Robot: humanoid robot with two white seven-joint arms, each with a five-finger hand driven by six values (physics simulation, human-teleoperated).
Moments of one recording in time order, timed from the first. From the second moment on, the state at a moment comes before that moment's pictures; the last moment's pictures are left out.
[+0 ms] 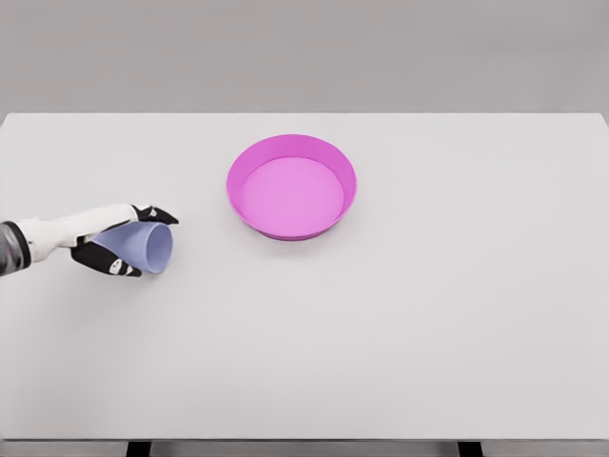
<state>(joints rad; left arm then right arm) -0.35 0.93 -0.52 -1.61 0.06 -0.08 -0.55 -0.07 0.00 -0.03 0.13 -0.03 0.11 0.04</state>
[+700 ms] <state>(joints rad) -0.44 0.93 -0.51 -1.68 0.23 -0.06 -0.54 -0.07 0.00 -0.03 0.13 -0.03 0.11 0.04</state>
